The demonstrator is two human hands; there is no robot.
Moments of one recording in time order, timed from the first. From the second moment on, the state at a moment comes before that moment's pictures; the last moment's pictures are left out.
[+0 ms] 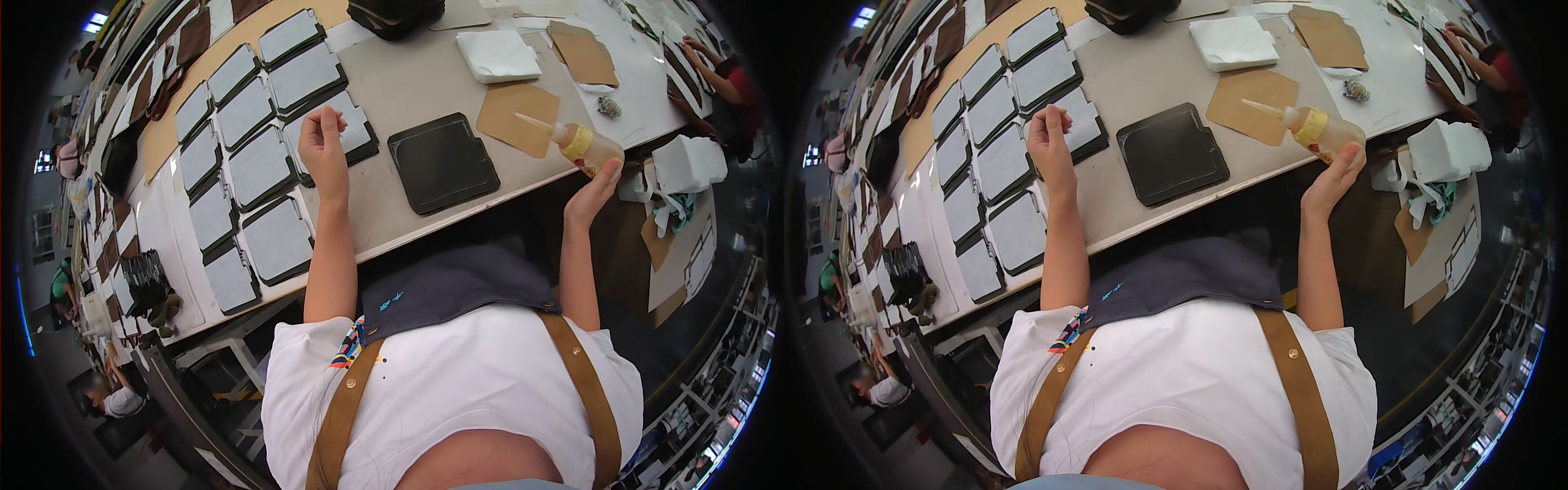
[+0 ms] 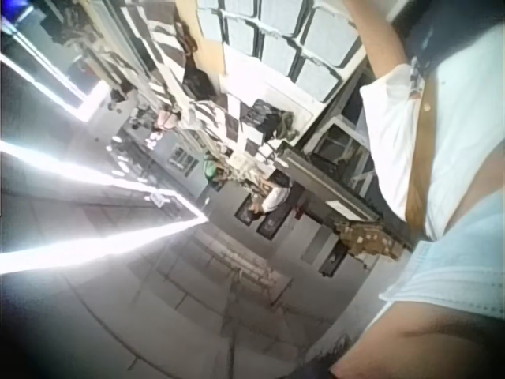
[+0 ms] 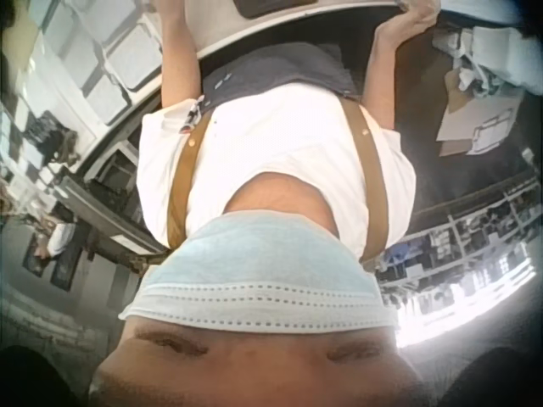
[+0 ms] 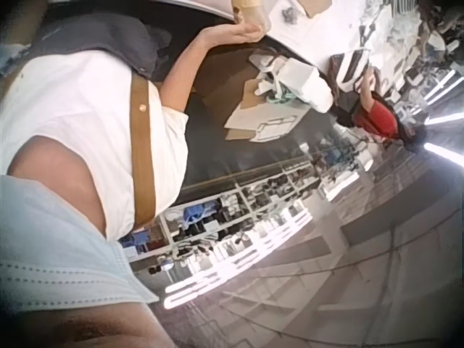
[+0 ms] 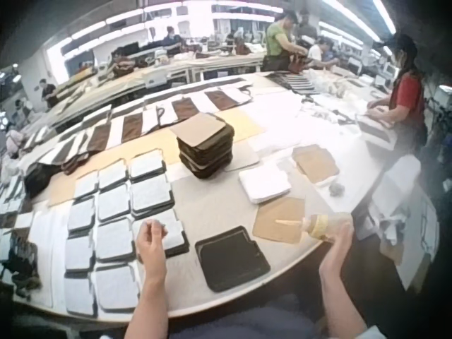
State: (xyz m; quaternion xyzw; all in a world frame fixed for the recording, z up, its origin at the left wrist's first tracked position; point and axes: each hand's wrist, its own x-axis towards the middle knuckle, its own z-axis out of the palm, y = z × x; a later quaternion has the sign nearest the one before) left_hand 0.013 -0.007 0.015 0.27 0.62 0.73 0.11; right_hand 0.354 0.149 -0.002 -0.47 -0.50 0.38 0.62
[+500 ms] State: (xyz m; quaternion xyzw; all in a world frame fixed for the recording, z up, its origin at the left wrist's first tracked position) left_hand 0.017 -0.001 0.011 0.34 0.66 0.67 0.06; right_hand 0.239 0.224 0.032 -0.32 -0.84 0.17 0.40
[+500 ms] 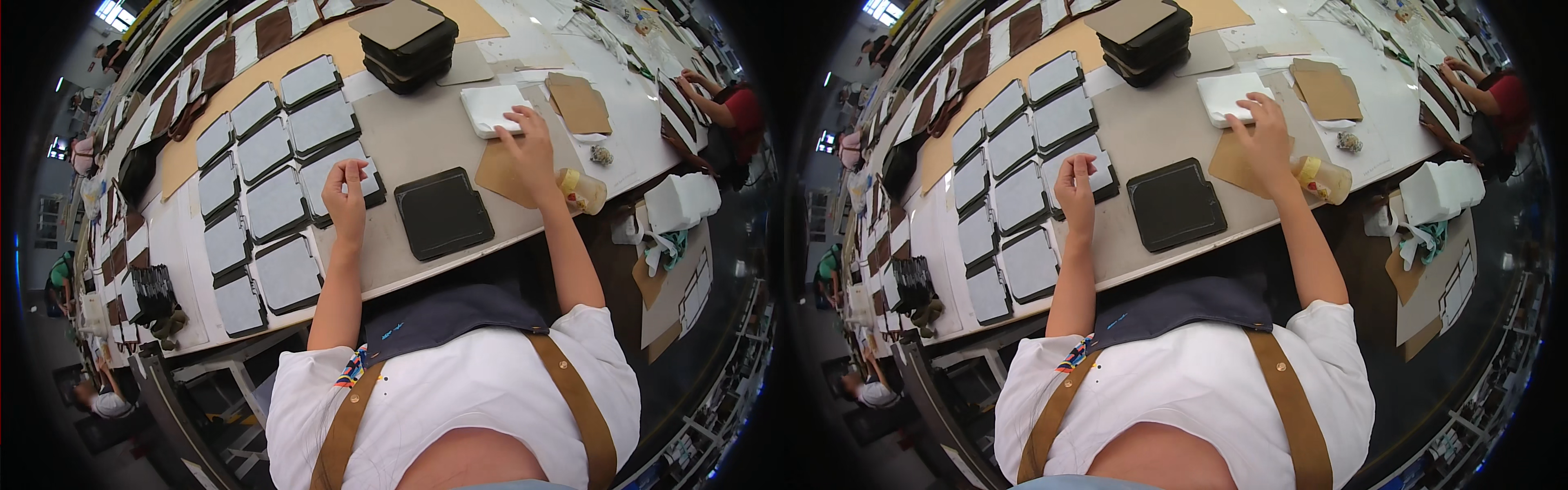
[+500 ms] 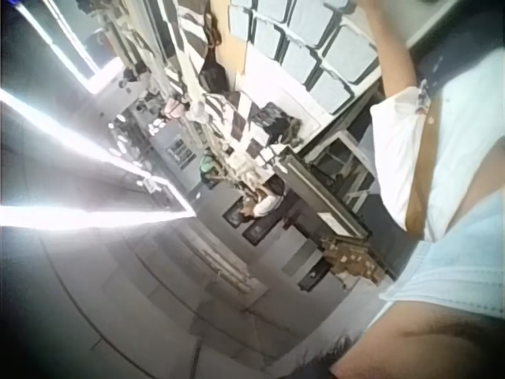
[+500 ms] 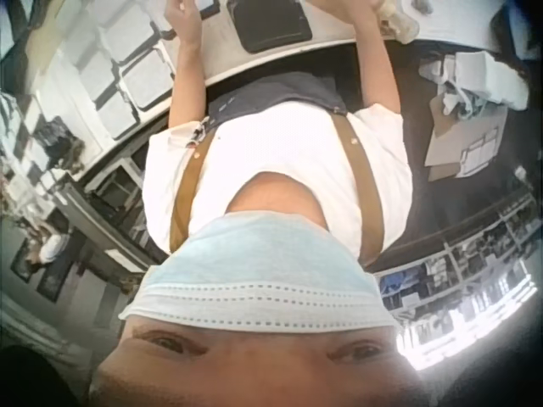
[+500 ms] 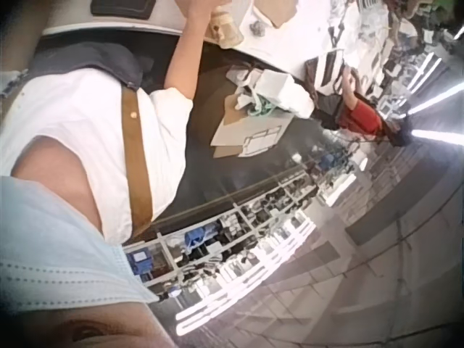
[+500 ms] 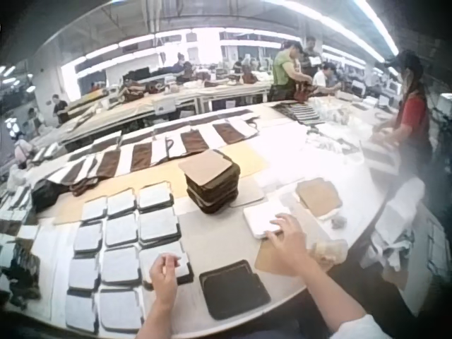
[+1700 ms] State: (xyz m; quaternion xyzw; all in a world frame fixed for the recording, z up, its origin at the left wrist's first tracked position) left_hand 0.087 -0.028 0.084 0.19 0.39 0.72 0.54; right_hand 0.249 0.105 0.054 -0.23 -0.62 0.65 0.36
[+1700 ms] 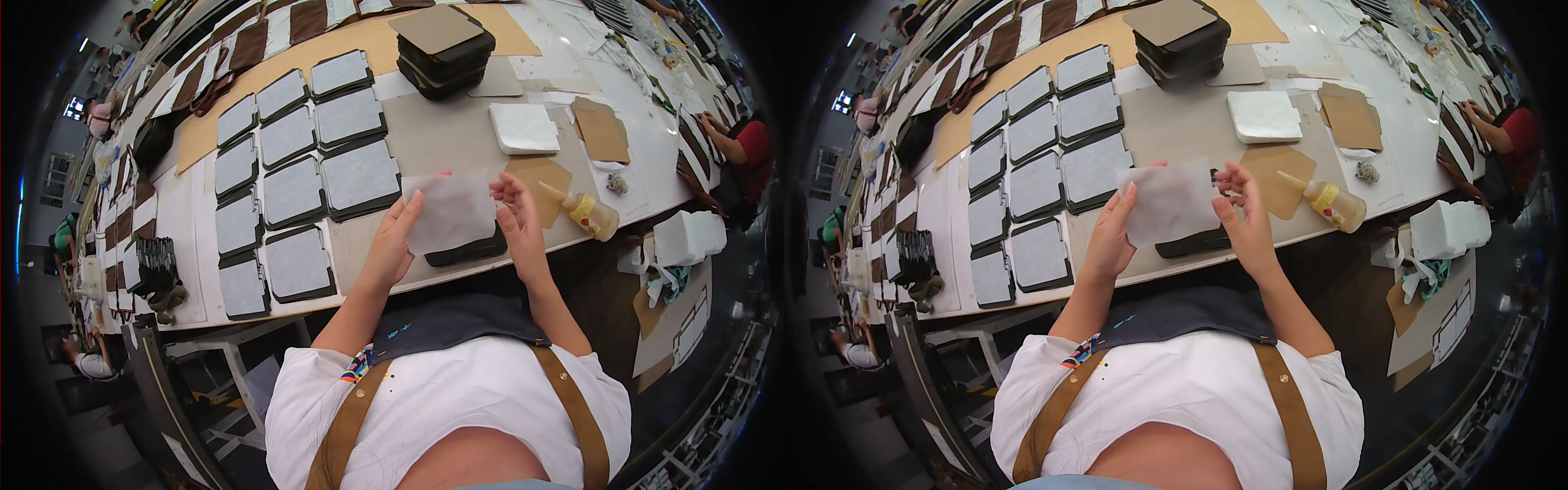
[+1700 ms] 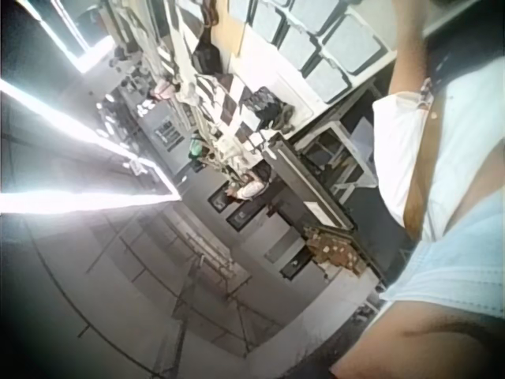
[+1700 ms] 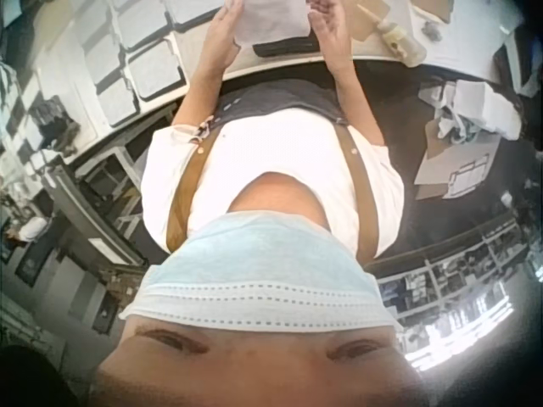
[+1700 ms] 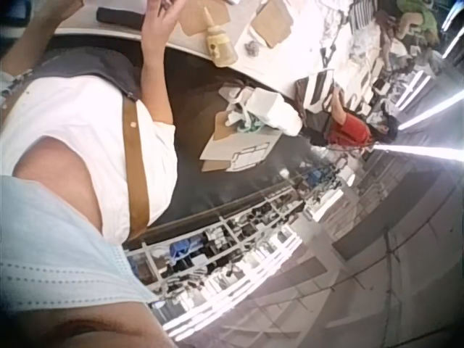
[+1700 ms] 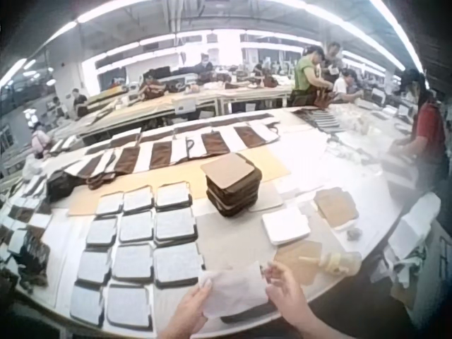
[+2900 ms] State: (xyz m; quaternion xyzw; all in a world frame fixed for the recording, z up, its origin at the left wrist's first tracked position) left_hand 0.102 -0.051 0.014 0.42 0.78 0.44 0.13; right_hand 0.242 0.118 0.025 -0.35 -0.81 0.41 0.23
